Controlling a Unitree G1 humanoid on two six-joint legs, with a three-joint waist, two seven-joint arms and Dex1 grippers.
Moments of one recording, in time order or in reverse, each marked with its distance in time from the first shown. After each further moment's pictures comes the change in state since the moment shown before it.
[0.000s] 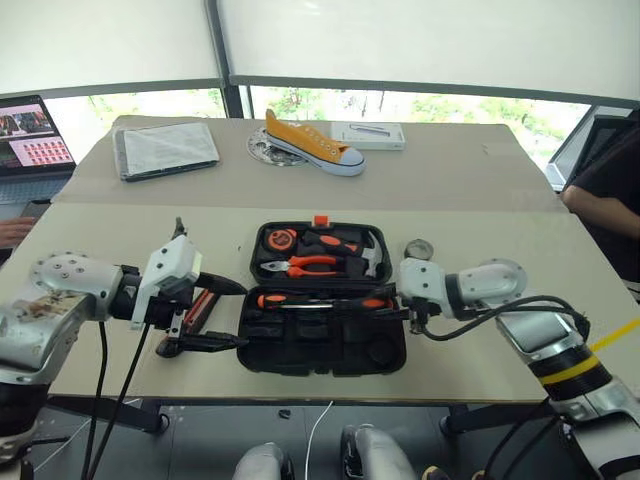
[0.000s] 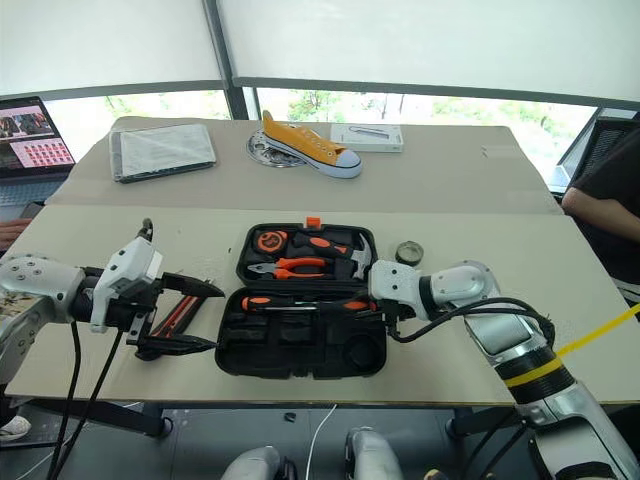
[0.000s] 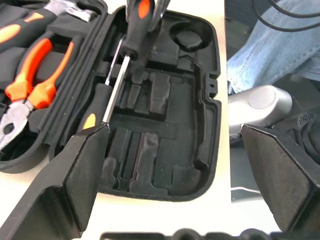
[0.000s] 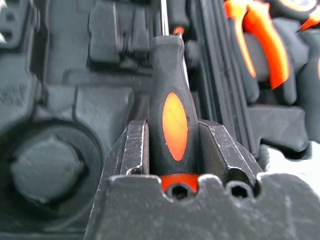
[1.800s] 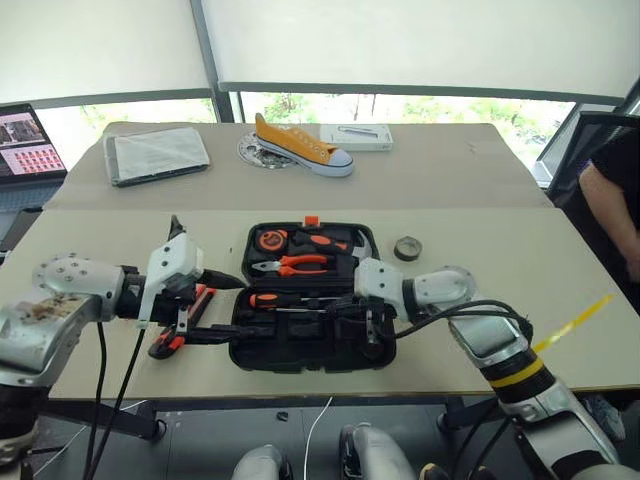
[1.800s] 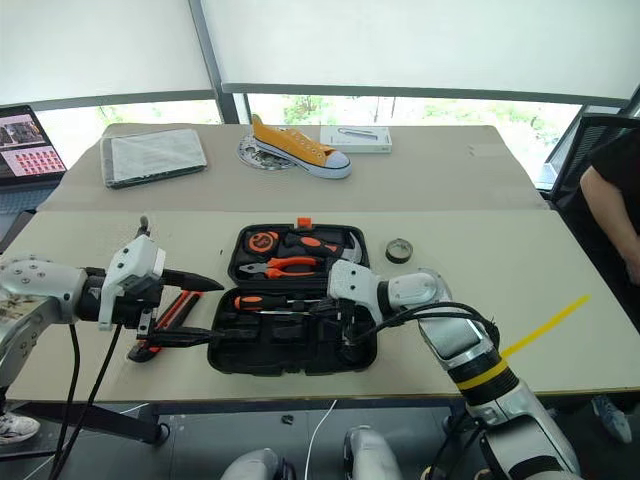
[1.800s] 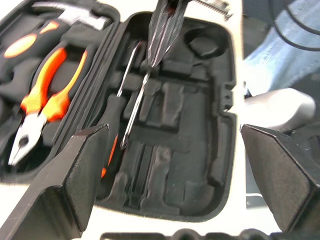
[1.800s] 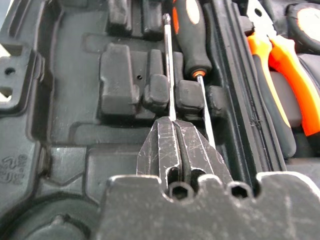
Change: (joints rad) left arm 0.116 -0.003 0.075 0.002 0.006 0.004 0.158; right arm -0.021 0.251 -0.078 -0.166 0.127 0.307 -0.074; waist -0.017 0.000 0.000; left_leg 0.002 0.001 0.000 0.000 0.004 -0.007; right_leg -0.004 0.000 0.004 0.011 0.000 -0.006
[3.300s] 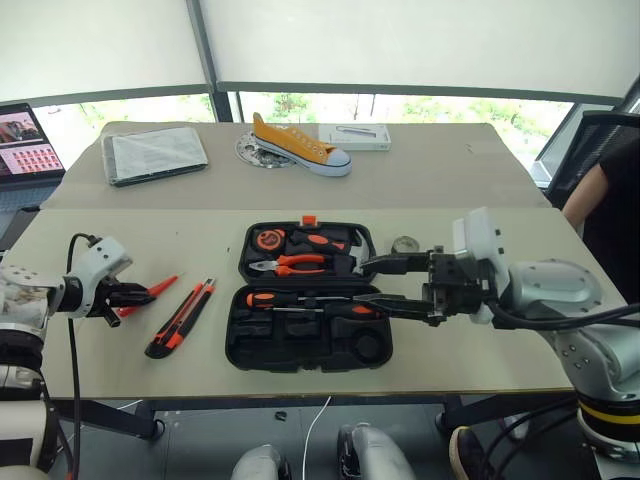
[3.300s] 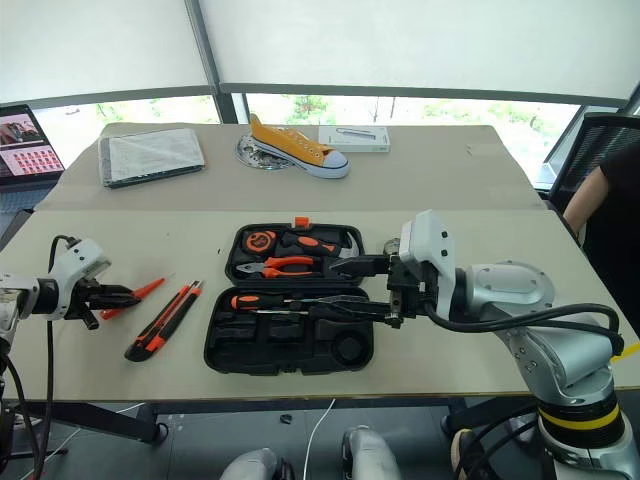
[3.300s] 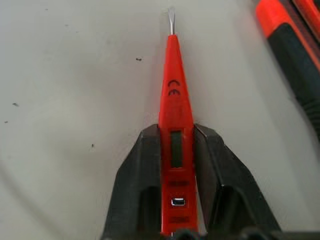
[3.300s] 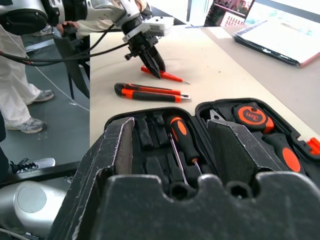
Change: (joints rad) left arm -0.398 -0.025 -0.187 1.060 0.506 -0.371 -0.055; right arm 0.160 -0.265 -0.319 -0.421 0.487 0.287 -0.153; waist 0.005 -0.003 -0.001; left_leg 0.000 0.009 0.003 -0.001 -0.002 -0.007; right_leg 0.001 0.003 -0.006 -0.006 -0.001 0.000
